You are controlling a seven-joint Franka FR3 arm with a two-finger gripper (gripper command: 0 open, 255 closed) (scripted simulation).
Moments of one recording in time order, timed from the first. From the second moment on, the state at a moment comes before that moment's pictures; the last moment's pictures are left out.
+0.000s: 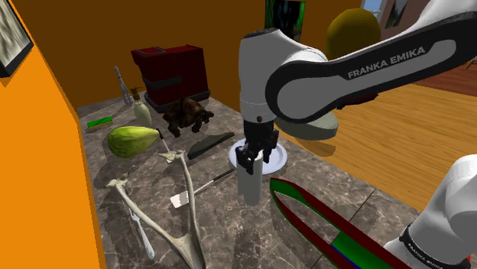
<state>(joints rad) 0.12 -0.18 0.46 -2.16 0.08 1.98 0.50</state>
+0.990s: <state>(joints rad) 0.11 -0.22 0.45 -1.99 0.08 1.78 0.49</state>
